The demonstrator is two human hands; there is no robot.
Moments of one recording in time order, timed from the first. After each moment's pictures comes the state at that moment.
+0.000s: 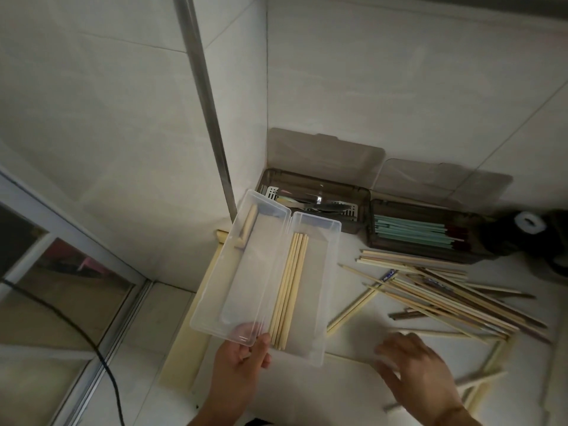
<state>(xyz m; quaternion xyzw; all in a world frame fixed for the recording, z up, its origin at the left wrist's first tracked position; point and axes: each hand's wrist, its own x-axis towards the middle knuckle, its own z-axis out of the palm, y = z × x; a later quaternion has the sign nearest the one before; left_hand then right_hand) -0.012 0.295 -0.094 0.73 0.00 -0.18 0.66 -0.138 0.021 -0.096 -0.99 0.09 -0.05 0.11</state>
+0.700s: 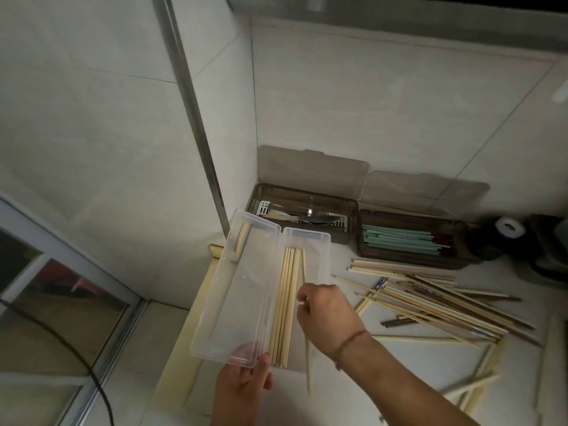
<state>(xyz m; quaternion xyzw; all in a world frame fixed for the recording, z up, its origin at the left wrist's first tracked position) -0.027 0.287 -0.098 0.74 0.04 -0.17 0.65 -0.005 0.107 -0.003 -0.96 0.13 0.07 0.24</state>
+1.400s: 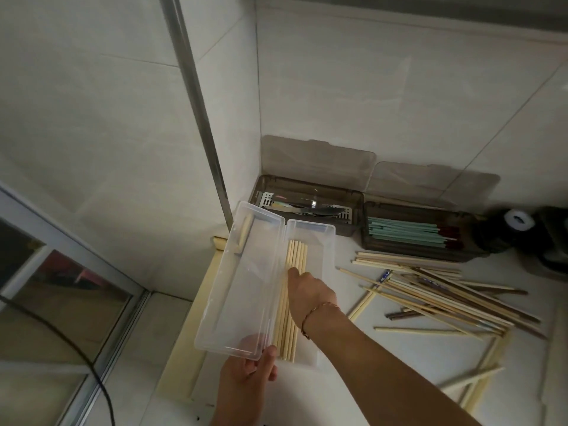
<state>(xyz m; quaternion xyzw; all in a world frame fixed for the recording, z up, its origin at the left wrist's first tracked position) -0.025 0.290 -0.094 0.77 0.00 -0.18 0.62 0.034 0.129 -0.028 -0.96 0.14 0.23 0.13</state>
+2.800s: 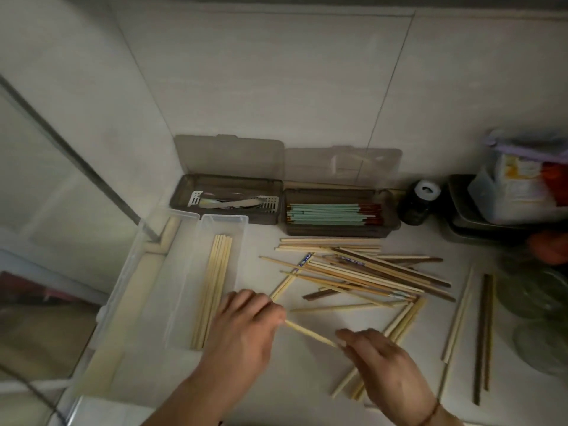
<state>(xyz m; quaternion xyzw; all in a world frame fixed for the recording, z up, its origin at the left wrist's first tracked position) -0.058 0.147 -0.018 0.85 -0.48 0.03 0.22 -0.222 -0.054 -0.067 -0.96 0.03 -0.16 0.23</state>
